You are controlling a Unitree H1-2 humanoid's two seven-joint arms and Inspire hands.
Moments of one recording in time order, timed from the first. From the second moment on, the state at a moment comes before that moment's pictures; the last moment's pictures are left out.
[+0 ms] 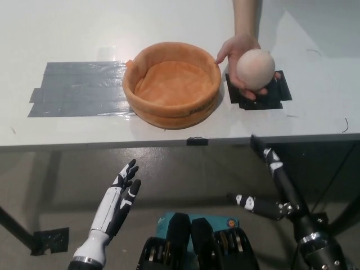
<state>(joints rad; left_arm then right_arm) -0.06 0.10 -0.11 0.00 0.29 -0.04 -0.03 -0.17 -0.12 0.16 0.03 -0.17 -0.16 0.02</state>
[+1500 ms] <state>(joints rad) -0.06 0.09 -0.11 0.00 0.29 -0.05 -0.03 -0.94 -0.21 0.25 0.75 -0.50 0.28 0.01</state>
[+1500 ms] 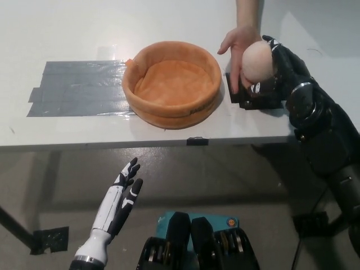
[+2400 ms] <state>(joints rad) -0.09 0.09 -0.11 0.00 0.30 -0.05 -0.03 -0.94 -0.17 0.18 0.82 -0.48 -0.04 -0.35</state>
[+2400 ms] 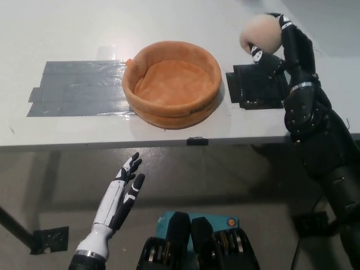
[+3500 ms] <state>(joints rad) -0.10 0.09 -0.12 0.00 0.30 -0.05 -0.03 -1.02 0.03 0.40 0.89 -0.53 -0.02 -0.24</state>
